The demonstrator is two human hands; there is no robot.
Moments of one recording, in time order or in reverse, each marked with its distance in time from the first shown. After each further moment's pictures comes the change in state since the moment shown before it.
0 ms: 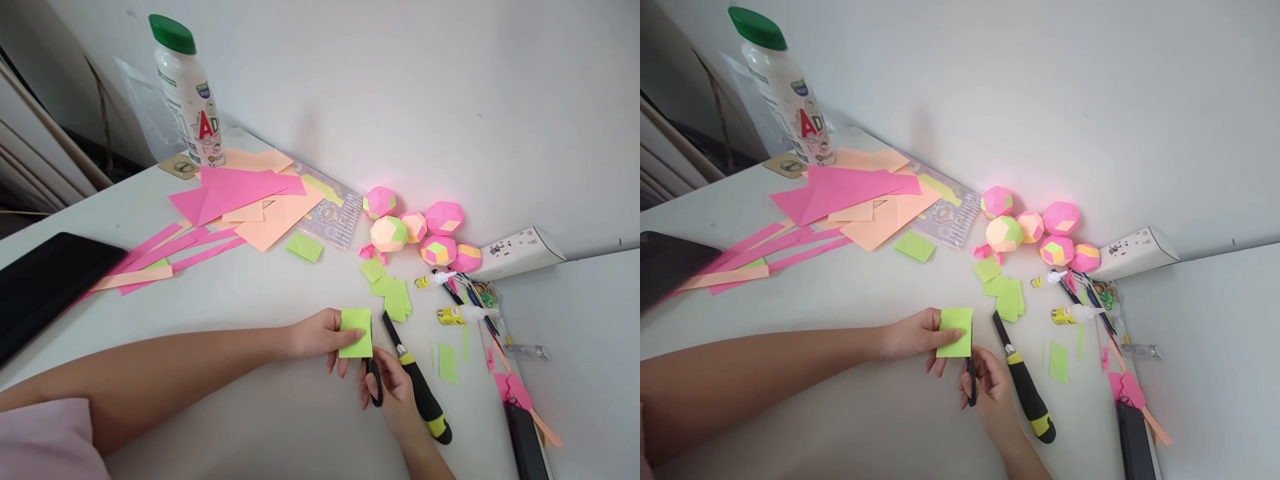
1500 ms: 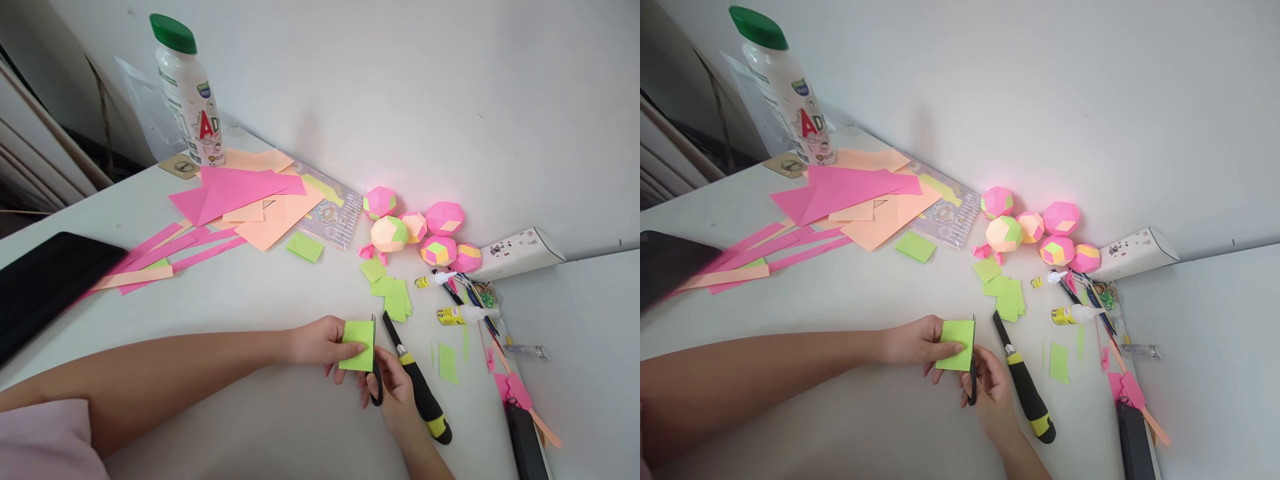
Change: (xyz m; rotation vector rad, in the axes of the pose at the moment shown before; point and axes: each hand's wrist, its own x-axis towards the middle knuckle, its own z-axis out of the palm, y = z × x) left_hand -0.005 0.000 0.003 0.141 -0.079 -0.021; right_hand 0.001 0.003 0.001 0.016 0.041 -0.011
